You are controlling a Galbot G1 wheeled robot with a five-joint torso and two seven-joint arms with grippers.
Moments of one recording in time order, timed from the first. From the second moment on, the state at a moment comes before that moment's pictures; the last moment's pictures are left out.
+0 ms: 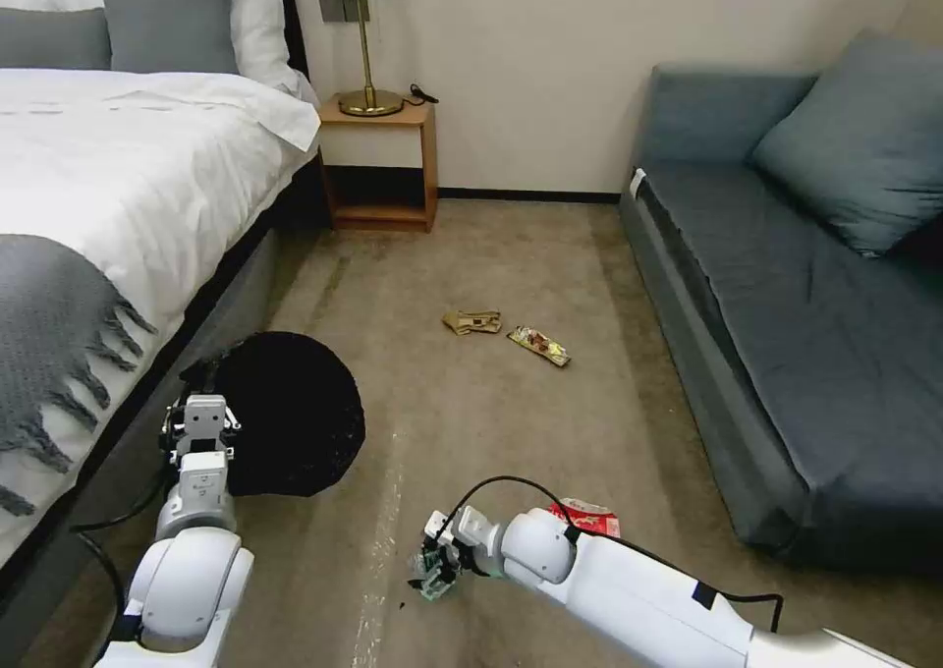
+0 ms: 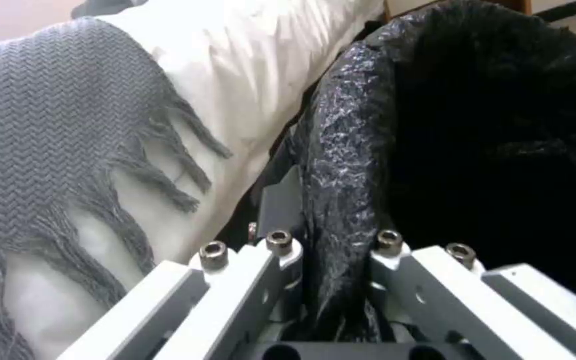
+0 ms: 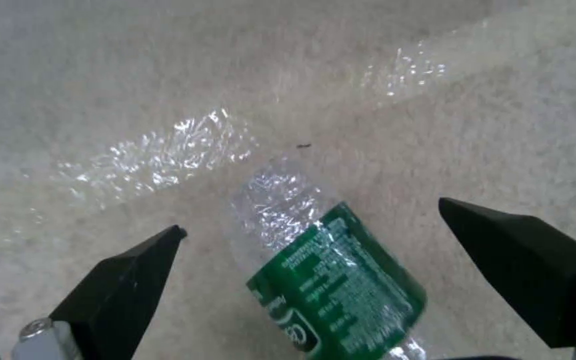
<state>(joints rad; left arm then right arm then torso) 1.41 -1.26 -0.63 -2.06 0.05 0.35 -0.36 -0.69 1.22 -0.62 1.31 0.19 -0.42 -0.30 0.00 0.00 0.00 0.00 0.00</state>
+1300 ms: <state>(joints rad) 1.43 -1.19 -0.64 -2.05 0.02 0.29 -0.35 -0.66 1.27 -0.25 1.31 0.13 -0.33 -0.36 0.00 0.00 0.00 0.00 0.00</state>
